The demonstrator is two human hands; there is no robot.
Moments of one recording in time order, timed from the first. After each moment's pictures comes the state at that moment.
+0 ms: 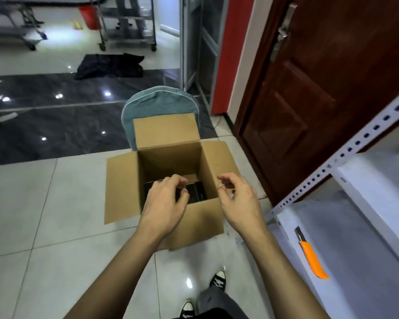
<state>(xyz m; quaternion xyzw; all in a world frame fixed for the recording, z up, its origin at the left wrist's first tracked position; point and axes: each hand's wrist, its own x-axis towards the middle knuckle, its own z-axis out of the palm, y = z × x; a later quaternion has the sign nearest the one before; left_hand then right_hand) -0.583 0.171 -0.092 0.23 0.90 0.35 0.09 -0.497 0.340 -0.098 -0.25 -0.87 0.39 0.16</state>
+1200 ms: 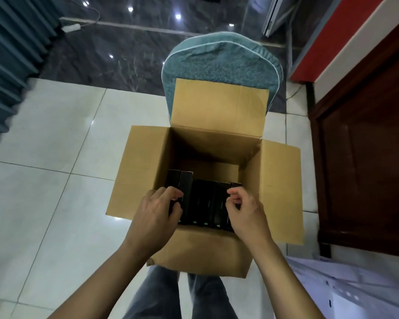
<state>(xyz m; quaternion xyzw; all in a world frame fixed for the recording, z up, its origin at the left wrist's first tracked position) -0.721 0.189 -0.237 0.08 0.96 0.25 0.13 -0.697 0.412 -0.275 -0.21 -0.87 0.43 -0.12</state>
